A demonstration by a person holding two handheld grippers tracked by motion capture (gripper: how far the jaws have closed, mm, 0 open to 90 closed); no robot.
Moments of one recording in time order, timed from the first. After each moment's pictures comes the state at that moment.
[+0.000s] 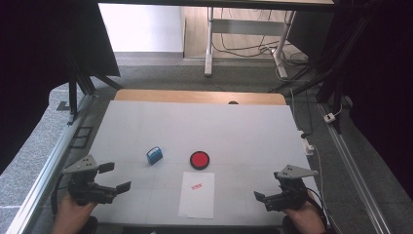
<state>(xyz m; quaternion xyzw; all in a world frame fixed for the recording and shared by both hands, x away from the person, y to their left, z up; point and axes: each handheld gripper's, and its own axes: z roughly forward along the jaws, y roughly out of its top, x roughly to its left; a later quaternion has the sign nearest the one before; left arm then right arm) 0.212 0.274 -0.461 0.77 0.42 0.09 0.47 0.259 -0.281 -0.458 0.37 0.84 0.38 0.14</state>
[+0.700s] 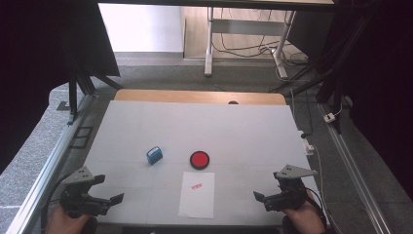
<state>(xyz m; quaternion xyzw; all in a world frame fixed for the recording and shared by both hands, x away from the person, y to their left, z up) 0.193 0.281 -0.476 0.79 0.46 0.09 0.40 0.259 -0.279 -0.458 0.37 0.84 0.37 0.14</state>
